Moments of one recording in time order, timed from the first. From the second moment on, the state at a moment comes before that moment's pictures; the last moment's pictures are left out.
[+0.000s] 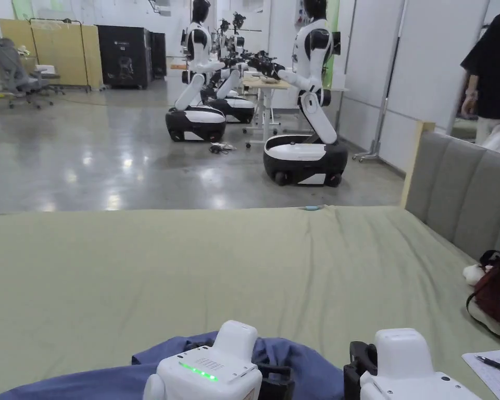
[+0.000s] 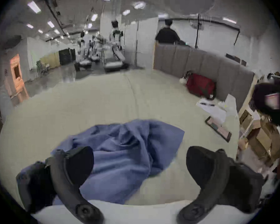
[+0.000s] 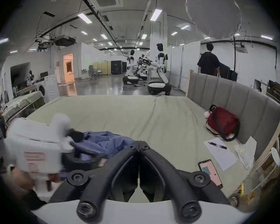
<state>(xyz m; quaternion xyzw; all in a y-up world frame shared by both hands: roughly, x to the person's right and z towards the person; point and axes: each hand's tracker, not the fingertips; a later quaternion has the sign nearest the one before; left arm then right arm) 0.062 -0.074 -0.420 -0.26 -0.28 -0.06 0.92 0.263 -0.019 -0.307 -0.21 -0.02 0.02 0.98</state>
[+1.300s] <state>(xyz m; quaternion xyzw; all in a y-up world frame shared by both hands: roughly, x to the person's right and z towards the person) -0.256 -0.198 -0.563 -0.47 0.00 -0.09 0.88 0.260 -0.062 -0.351 -0.26 -0.04 0.04 0.96</state>
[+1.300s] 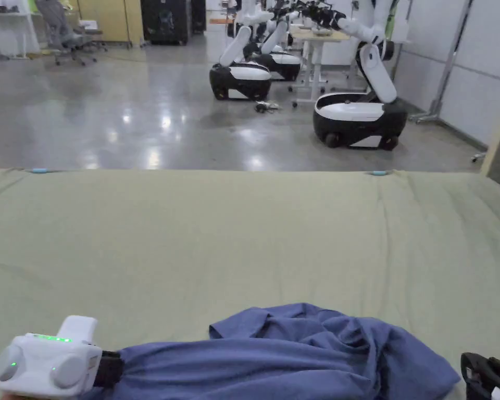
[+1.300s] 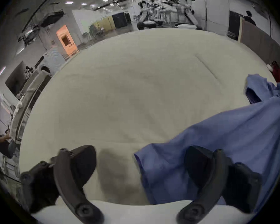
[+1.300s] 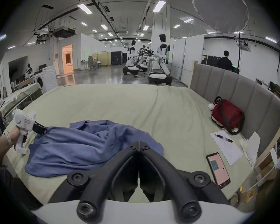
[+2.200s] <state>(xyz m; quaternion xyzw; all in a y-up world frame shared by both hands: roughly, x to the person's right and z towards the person) -0.230 -0.087 -0.480 -0.37 -0.03 -0.05 0.93 0.348 -0.147 -0.463 -0.39 0.01 -0.03 0.92</state>
